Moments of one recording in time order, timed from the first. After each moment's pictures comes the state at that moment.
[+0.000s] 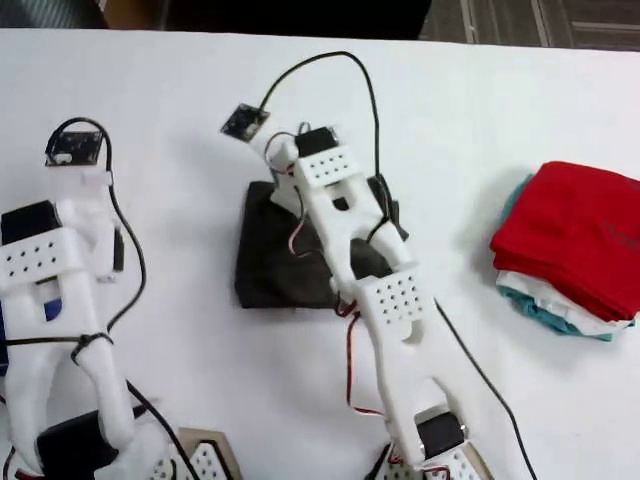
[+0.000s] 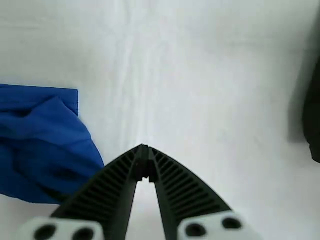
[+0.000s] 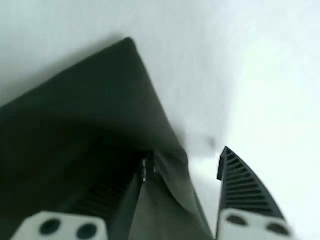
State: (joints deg) left arm -28.8 -21.4 29.1 78.7 -13.4; right arm -27.3 60.8 -55.9 78.4 37.0
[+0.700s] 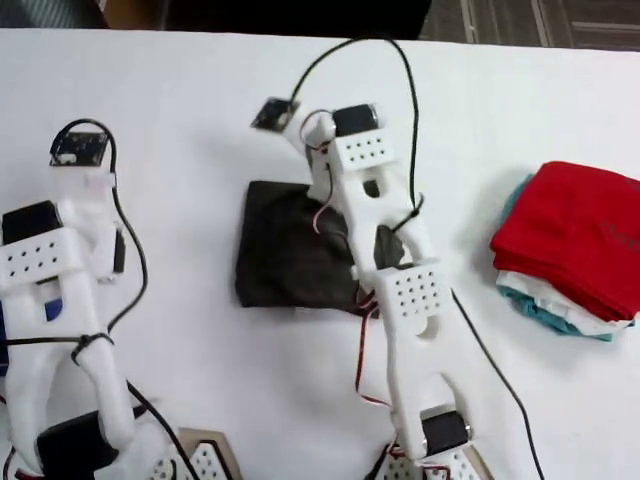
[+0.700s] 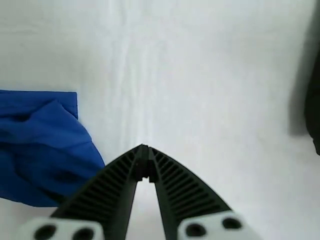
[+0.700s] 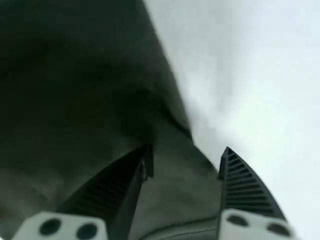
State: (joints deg) left arm -28.7 -21.4 29.2 78.7 -15.5; right arm -20.9 59.5 -63.8 97.3 48.4
